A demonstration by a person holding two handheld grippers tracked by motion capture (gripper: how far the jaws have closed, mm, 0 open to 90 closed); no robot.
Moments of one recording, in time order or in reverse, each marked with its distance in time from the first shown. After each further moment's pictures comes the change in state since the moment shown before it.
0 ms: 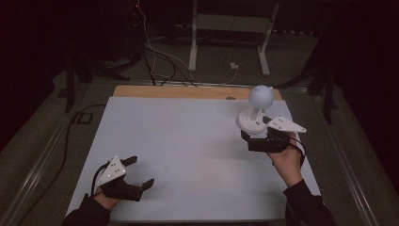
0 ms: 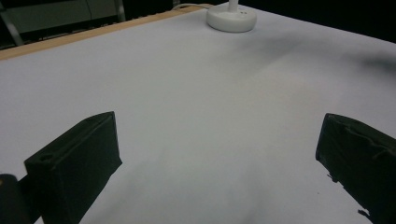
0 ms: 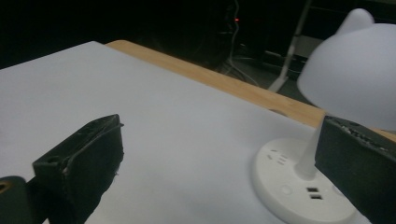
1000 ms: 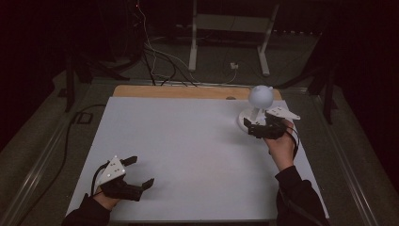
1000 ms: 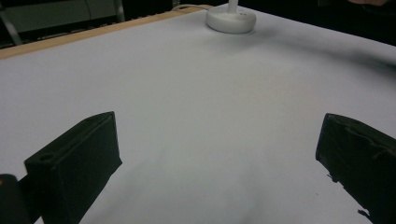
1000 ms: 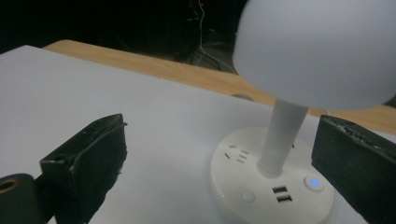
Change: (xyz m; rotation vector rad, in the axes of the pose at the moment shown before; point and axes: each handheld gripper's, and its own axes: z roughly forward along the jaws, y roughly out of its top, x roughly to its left) left arm 0.000 0.000 0.000 -0.003 -0.004 -0.006; right arm -0.043 -0.015 0.050 0.051 -0.113 0.126
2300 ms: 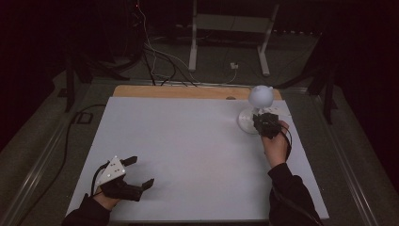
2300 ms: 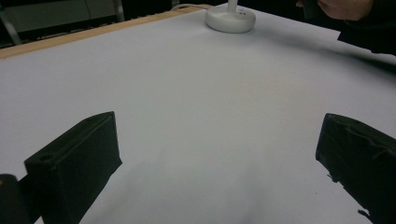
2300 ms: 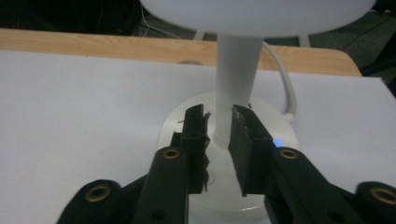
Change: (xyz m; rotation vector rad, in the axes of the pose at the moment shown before) left arm 0.000 0.000 0.000 -0.002 -0.003 -0.001; right arm -0.005 -0.014 0.032 0.115 -0.234 0.117
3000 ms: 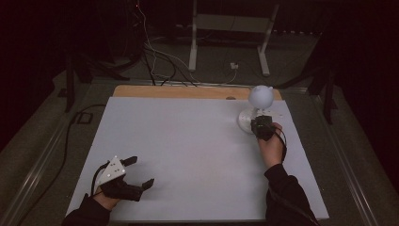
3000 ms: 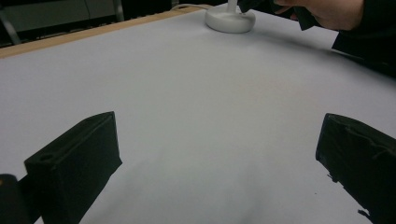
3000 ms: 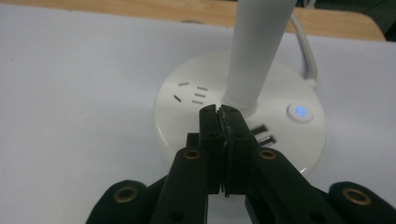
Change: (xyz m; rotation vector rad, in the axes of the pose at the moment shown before) left arm 0.000 0.000 0.000 0.000 -0.001 -0.001; right arm 0.005 -0.014 0.020 0.118 -0.011 -0.030
